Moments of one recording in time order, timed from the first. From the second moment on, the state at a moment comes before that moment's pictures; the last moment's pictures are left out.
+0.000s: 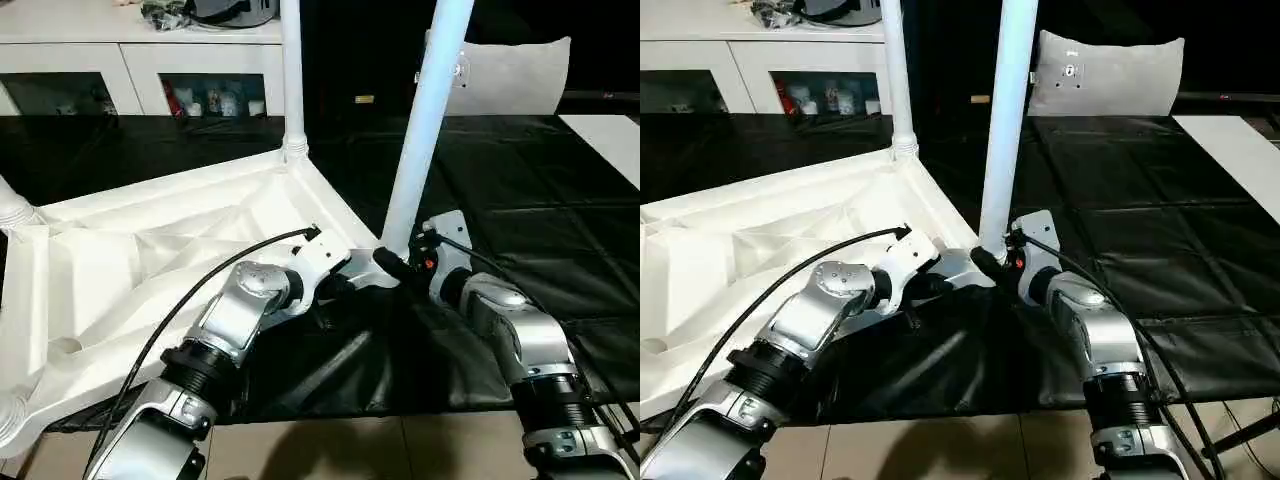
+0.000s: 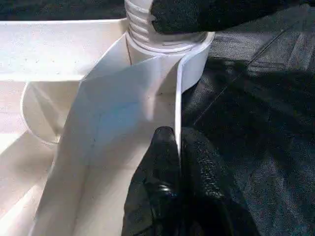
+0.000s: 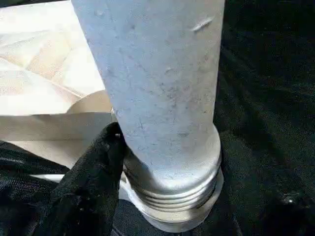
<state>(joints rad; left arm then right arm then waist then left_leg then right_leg) -0.58 0.13 -0.30 0.45 0.11 0.41 -0.76 -0.42 -0.21 0.01 0.30 0.16 0.48 0.52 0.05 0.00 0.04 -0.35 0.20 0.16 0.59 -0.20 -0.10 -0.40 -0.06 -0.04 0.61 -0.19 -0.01</state>
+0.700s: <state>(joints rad) -0.59 0.23 -0.36 0.48 0.11 0.26 -0.91 -0.36 -0.46 0.07 0.29 0.19 0.42 0.90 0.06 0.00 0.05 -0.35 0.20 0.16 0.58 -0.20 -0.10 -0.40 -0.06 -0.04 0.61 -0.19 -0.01</state>
